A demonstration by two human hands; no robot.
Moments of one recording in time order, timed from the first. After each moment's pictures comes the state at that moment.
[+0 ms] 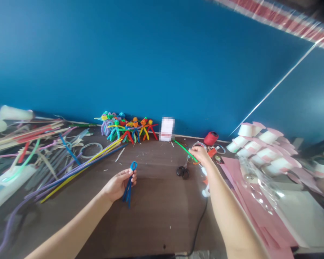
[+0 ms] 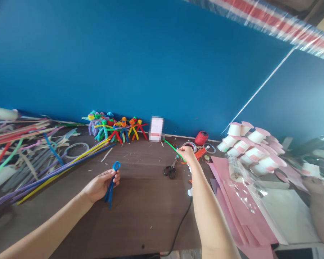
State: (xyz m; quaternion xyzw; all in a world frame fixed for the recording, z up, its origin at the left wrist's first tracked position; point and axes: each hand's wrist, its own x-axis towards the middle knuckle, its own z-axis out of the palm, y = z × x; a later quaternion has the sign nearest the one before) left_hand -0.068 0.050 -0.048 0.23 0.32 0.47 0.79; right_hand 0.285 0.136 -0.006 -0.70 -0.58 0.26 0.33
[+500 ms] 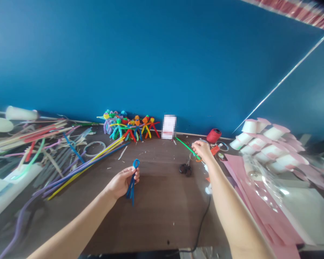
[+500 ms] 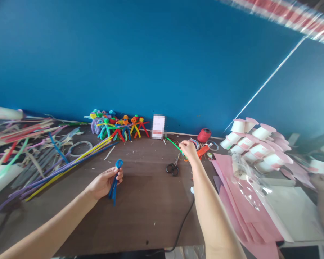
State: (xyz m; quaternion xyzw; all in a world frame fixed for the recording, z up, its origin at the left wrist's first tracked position) left_hand -0.069 0.051 -0.053 0.23 0.32 0.46 0.80; right_hand 0.271 0.137 0.003 -0.68 -0.55 0.27 0.41
